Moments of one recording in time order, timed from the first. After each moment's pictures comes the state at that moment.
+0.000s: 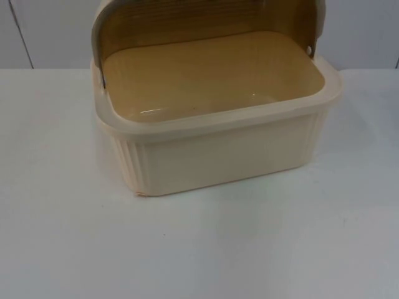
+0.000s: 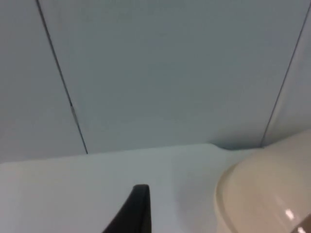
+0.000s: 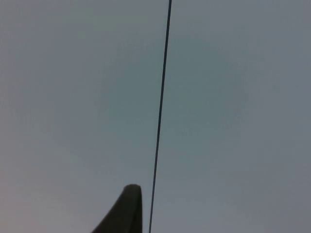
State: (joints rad) right arm -0.14 1.14 -1.22 0.10 0.16 -0.21; left arm -0.08 1.25 -1.23 -0.10 0.51 0.07
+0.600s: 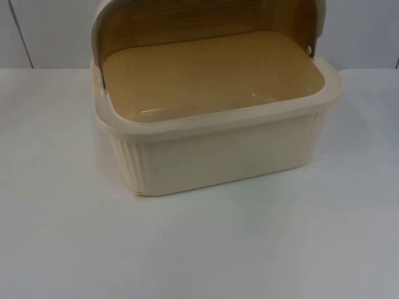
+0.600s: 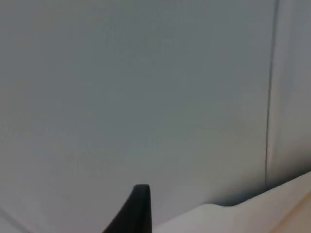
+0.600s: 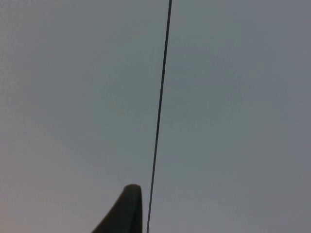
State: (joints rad) right arm -0.14 1.14 -1.22 0.10 0.16 -0.22; left arm -0.21 1.73 -1.70 -0.10 0.46 0.36
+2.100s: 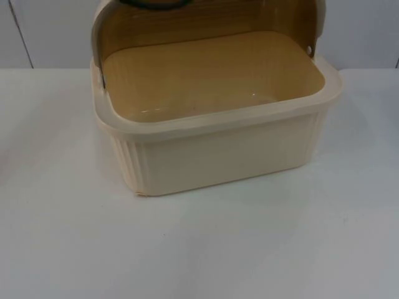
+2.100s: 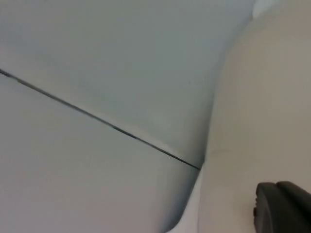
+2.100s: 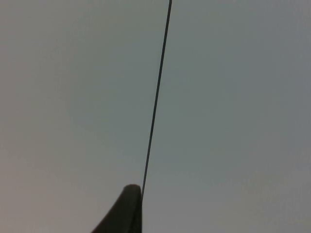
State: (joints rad) right arm -0.14 1.14 -1.22 0.06 0.16 -0.23; left arm -0.37 1.97 -1.77 -0.40 0.55 1.21
